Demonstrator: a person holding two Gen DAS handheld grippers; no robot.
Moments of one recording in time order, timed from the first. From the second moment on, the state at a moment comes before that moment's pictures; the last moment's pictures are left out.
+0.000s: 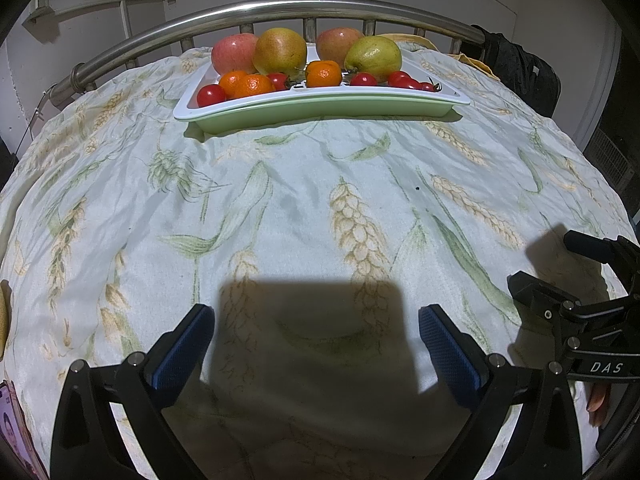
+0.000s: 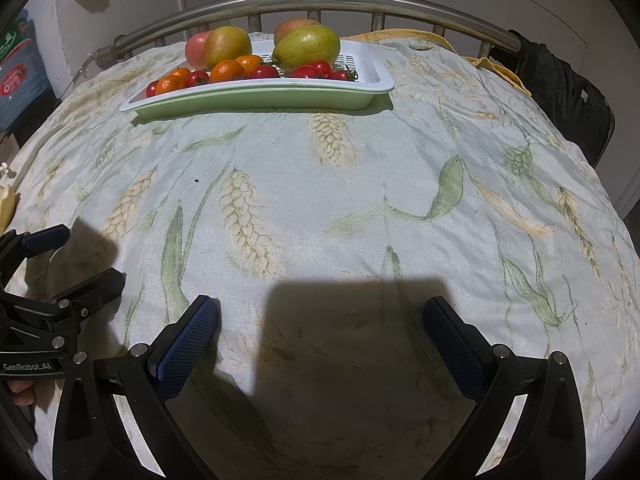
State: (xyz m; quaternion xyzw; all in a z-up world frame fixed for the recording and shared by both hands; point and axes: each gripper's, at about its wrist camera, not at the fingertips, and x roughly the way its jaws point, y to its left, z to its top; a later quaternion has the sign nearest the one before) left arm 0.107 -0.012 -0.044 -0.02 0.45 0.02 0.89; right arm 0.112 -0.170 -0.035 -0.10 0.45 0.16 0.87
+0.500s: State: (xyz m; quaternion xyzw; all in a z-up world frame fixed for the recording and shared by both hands) left arm 0.107 -0.013 -0.044 -0.02 0.45 0.02 0.89; right arm 0.112 -0.170 -0.035 -0.10 0.45 0.16 0.87
